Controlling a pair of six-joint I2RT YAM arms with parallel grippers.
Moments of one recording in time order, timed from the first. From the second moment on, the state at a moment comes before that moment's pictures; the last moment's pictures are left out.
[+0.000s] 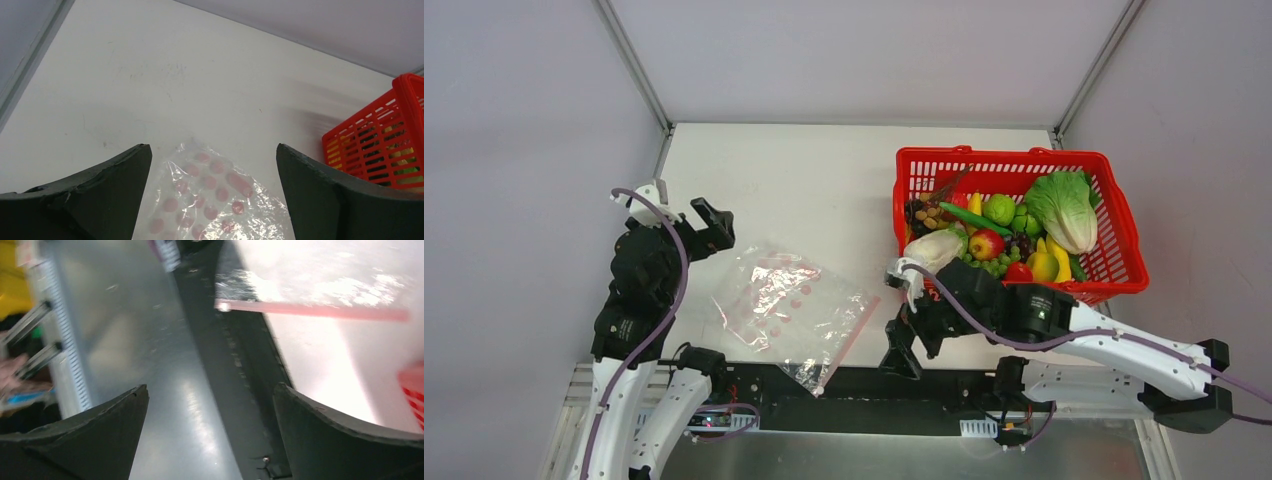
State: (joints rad) left arm -0.18 0.54 0.93 -0.59 -0.21 -0.37; right arm 1.25 0.87 1.01 -0.78 -0.31 0.35
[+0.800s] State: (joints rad) left arm -0.18 0.55 0.82 -0.50 0.05 -0.36; right arm 0.88 0.72 0.87 -0.68 0.40 0.50
